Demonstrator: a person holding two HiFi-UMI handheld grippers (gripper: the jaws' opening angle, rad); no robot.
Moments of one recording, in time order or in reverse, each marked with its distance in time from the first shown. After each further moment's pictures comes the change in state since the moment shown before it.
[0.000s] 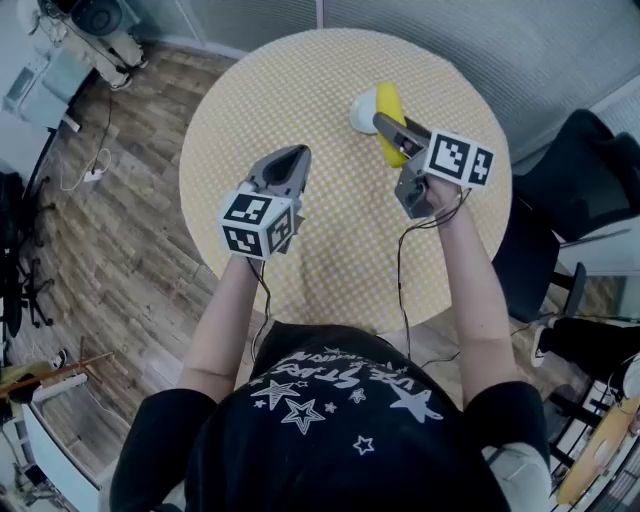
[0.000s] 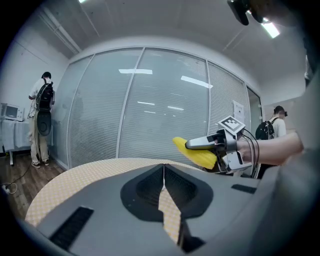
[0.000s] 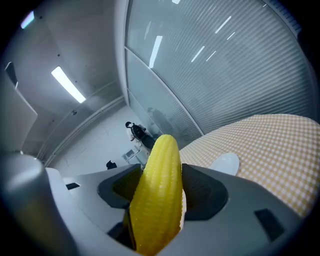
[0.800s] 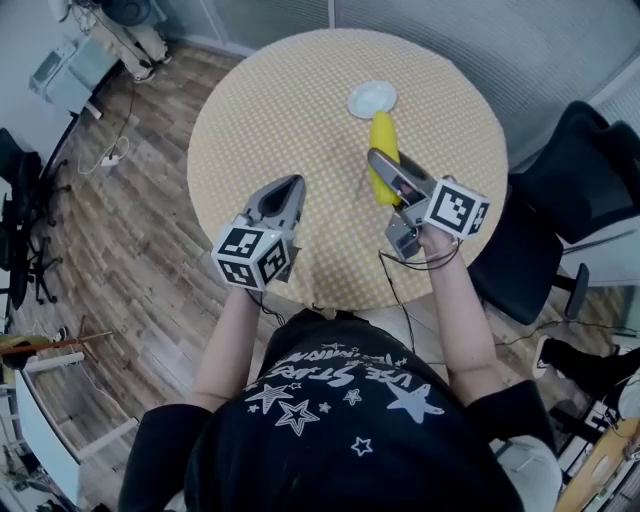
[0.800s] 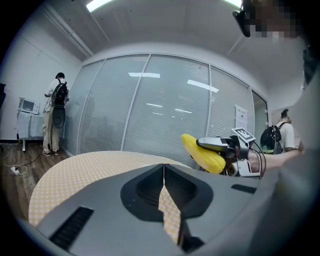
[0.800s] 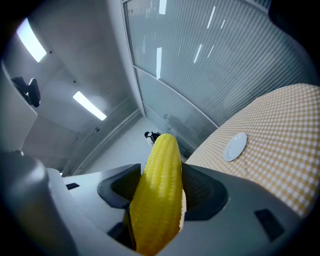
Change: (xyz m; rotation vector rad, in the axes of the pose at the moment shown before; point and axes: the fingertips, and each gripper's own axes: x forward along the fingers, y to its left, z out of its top) left arm -0.094 -0.090 -0.036 -0.082 -0.029 0.086; right arm -0.115 0.070 -0.072 0.102 -0.091 0.259
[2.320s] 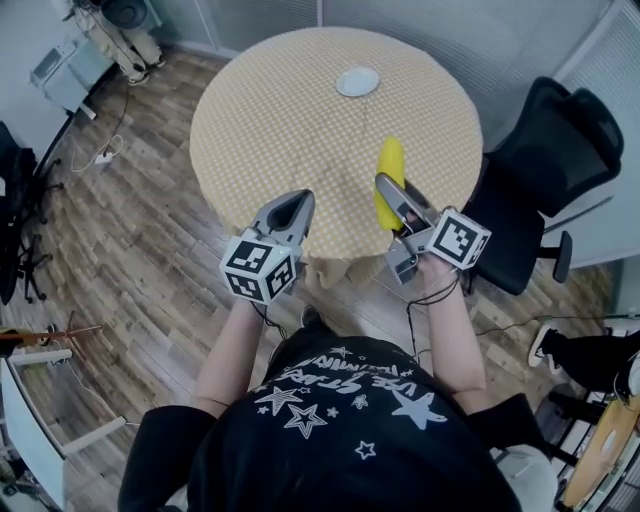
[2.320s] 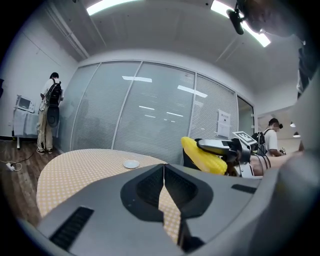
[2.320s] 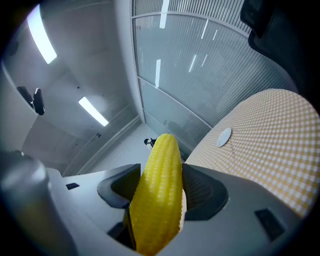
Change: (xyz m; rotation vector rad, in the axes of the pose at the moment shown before) left arm -0.116 -0.107 -0.033 0.011 -0.030 -0.098; right arm -0.132 0.093 -0.078 0.028 -0.104 -0.017
